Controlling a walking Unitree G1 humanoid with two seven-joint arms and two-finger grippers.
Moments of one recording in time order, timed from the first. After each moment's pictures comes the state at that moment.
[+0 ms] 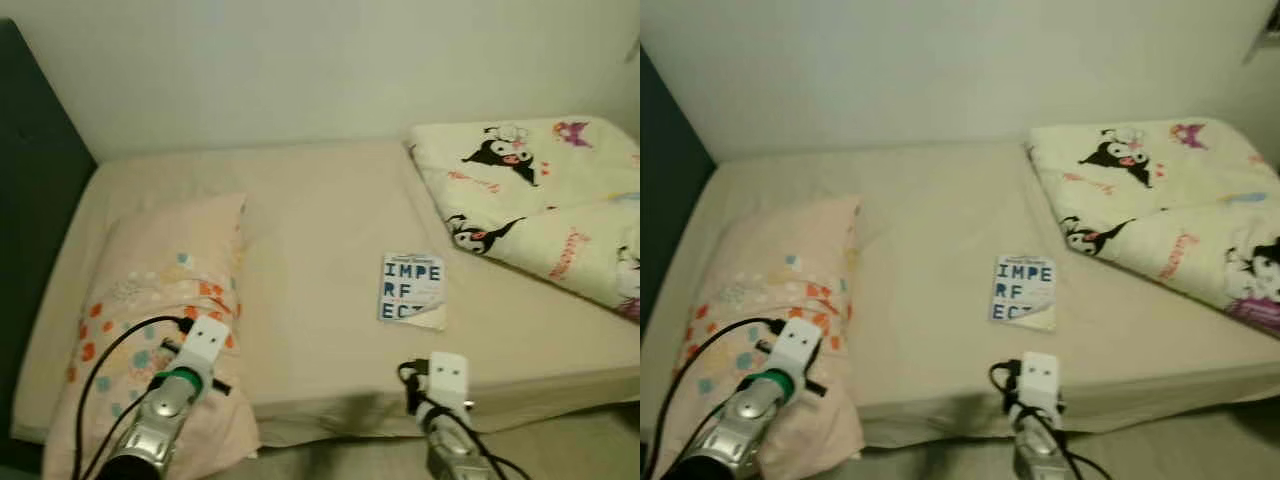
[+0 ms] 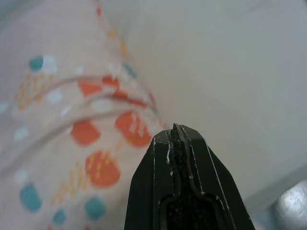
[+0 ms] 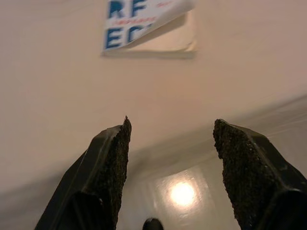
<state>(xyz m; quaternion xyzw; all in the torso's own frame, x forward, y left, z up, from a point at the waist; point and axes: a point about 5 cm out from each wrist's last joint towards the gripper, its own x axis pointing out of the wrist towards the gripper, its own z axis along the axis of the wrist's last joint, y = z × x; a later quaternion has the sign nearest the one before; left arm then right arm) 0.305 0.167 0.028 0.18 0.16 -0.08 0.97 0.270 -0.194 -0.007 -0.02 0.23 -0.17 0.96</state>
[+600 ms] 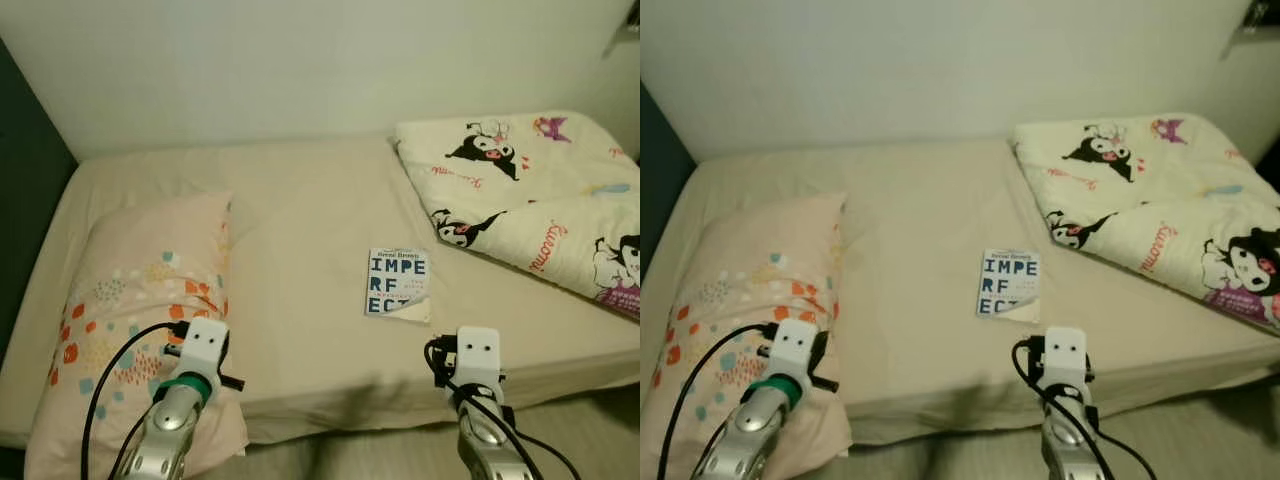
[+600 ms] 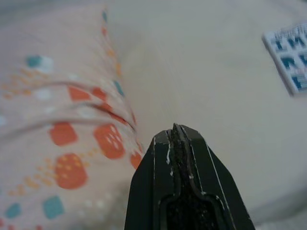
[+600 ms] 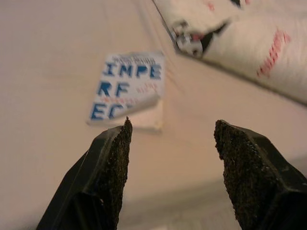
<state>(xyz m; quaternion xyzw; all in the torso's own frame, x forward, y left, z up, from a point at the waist) 0.283 0.177 0.043 0.08 0.11 -0.03 0.99 0.274 -0.190 0.049 -0.07 0.11 -0.11 0.99</state>
